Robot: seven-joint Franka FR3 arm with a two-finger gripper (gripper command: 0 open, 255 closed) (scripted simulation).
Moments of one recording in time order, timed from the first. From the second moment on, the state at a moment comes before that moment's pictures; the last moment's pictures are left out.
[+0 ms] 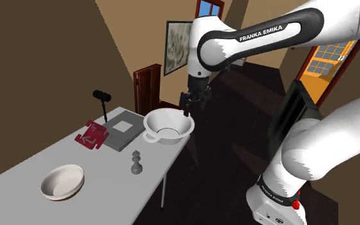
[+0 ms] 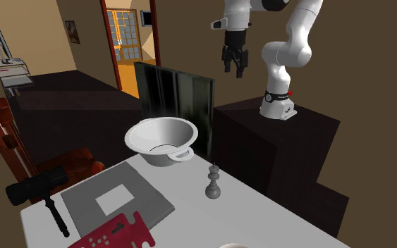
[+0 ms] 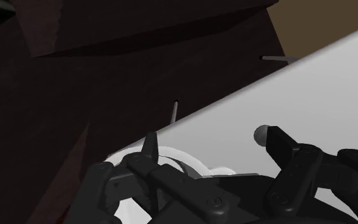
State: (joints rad) arm 0.01 -0.48 0.16 -2.50 0.06 1.97 0.28
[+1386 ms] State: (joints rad) arm 0.08 0.33 0.24 -2.14 0.02 2.44 0.47
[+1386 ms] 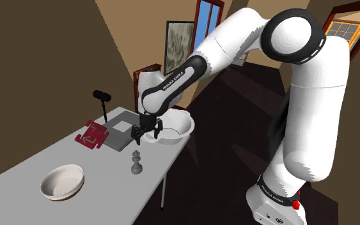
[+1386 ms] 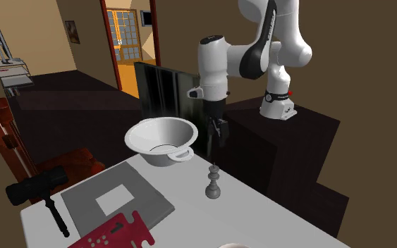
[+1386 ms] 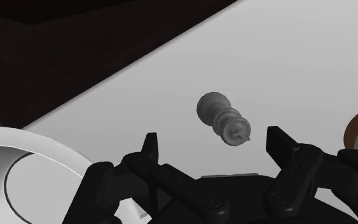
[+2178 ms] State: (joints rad) arm 0.14 0.63 0.22 -1.93 -0.02 2.54 0.51
